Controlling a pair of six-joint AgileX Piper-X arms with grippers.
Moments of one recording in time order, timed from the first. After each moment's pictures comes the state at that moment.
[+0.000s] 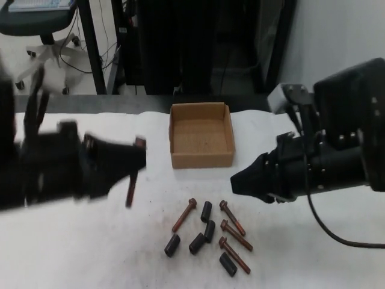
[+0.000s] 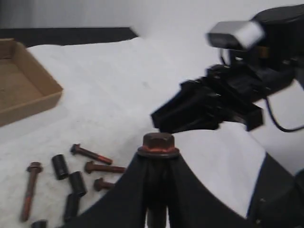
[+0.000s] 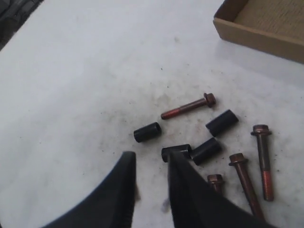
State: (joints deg) left arm -13.7 50.0 -27.9 2.9 48.2 -12.0; right arm 26.3 74.8 -45.8 21.4 -28.3 7.8
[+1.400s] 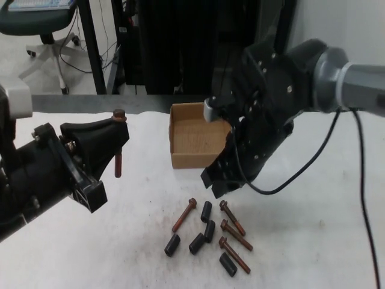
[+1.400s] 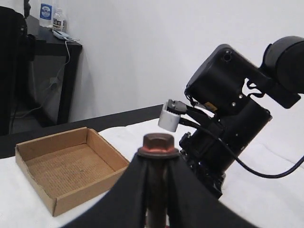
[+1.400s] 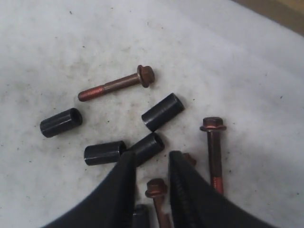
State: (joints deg) left arm -13.7 47.3 -19.7 -19.3 34.4 -11.7; right arm 30.8 102.6 -74.0 47.6 -13.2 2.6
